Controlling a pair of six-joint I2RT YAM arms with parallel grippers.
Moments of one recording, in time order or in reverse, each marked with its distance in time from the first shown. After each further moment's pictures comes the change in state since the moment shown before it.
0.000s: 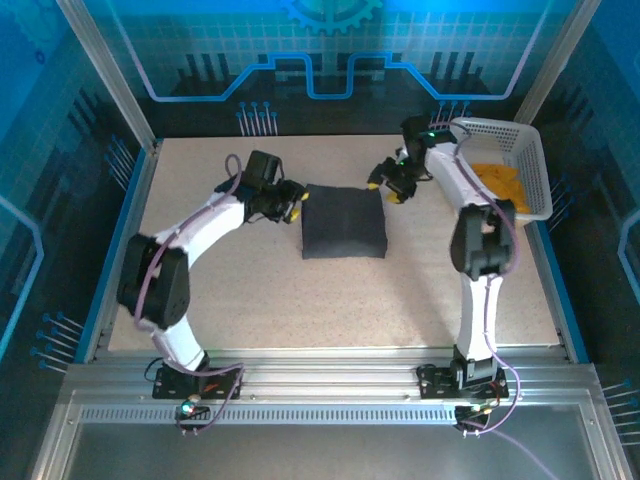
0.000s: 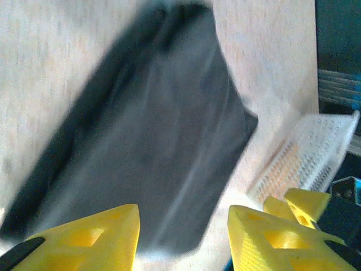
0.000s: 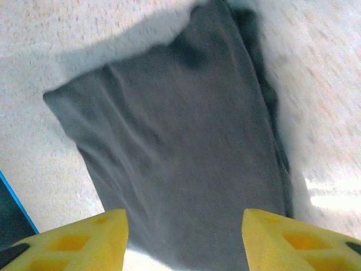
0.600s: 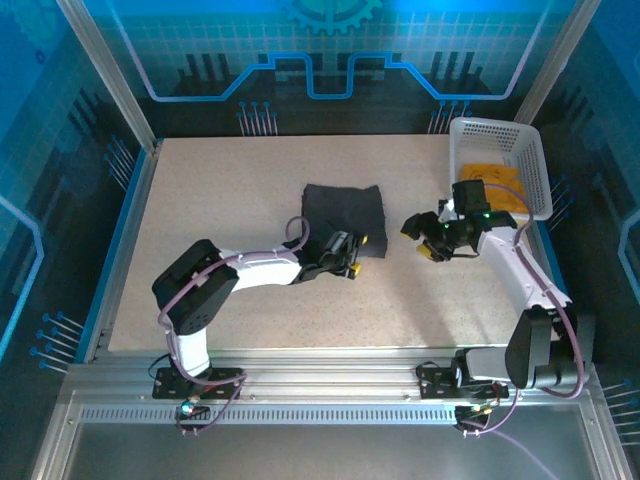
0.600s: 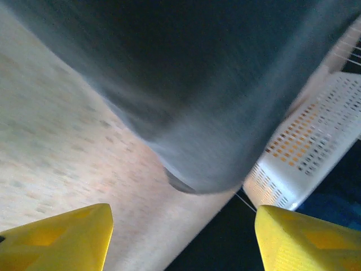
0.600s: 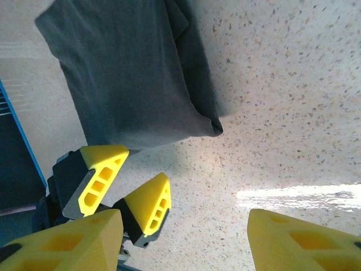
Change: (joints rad) left arm -0.447 0.163 -0.195 0.500 -0.268 -0.628; right arm -0.132 -0.767 -0.901 0.309 -0.095 0.048
